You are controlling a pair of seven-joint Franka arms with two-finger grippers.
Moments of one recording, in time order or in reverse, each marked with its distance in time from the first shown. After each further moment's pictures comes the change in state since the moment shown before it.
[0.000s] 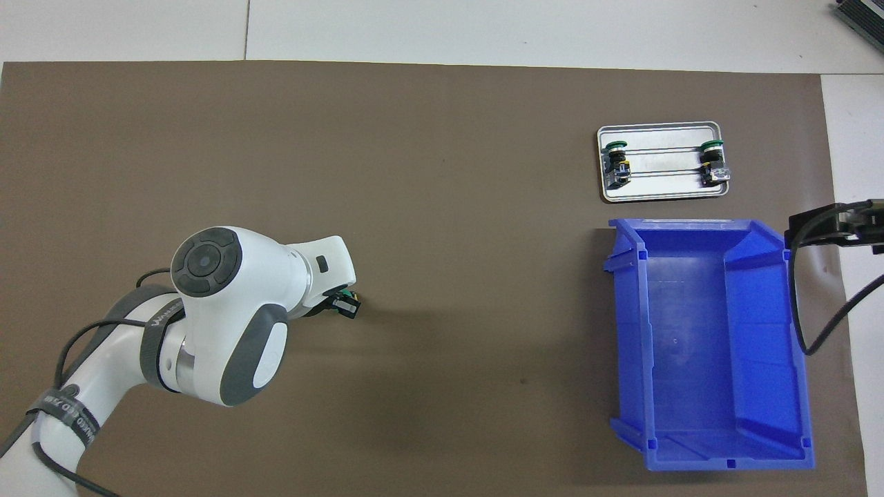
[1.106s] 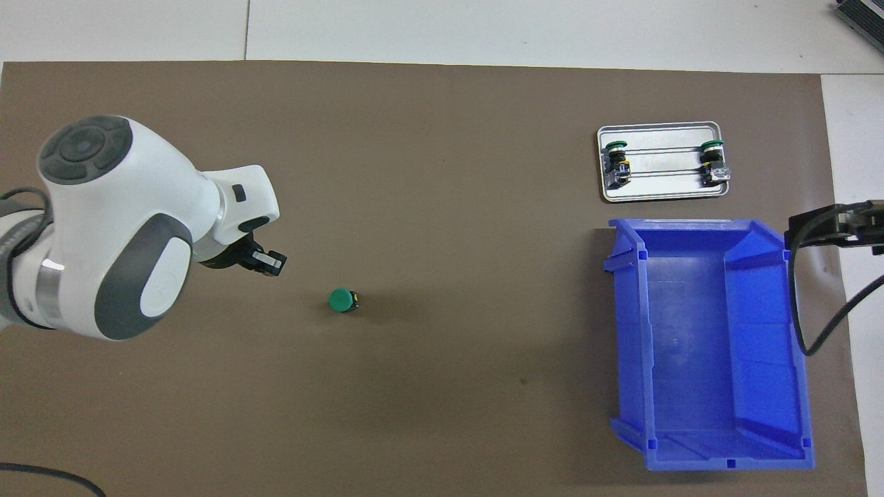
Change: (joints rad) left arm 0.203 0.043 0.033 0.356 0.167 -0.463 0.003; right arm 0.000 -0.002 0.000 -0.003 0.000 0.000 0.000
